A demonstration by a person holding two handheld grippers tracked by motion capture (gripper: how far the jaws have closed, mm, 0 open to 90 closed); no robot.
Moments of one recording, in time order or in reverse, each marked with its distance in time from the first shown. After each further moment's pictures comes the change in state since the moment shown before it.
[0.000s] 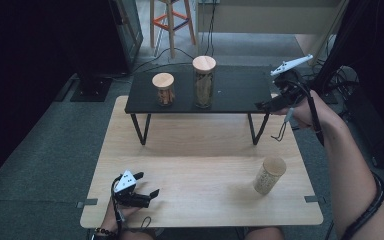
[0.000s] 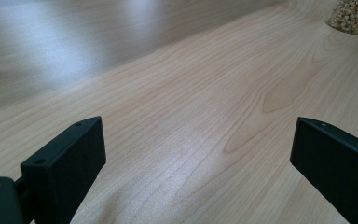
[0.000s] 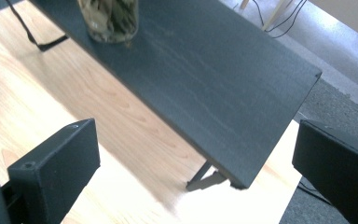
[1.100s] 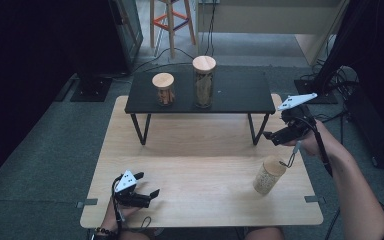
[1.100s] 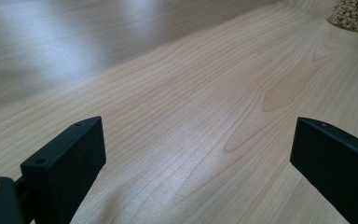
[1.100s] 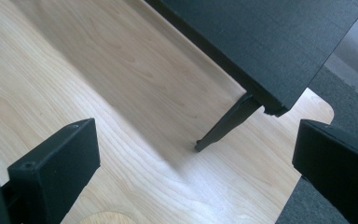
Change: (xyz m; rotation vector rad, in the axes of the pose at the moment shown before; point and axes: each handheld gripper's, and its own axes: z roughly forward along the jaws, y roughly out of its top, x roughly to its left) left arm 0.000 0.002 0.001 0.011 -0.001 0.006; right arm 0.019 -0.075 0.009 0.028 0.005 -0.054
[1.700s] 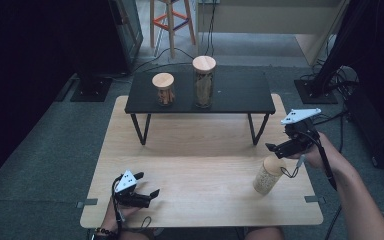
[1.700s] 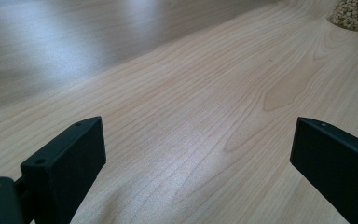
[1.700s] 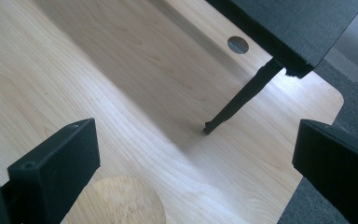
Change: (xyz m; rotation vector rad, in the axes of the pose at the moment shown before) left arm -0.001 0.000 0.000 0.000 0.003 0.000; right arm 0.012 -0.032 -0.003 0.000 0.003 -0.005
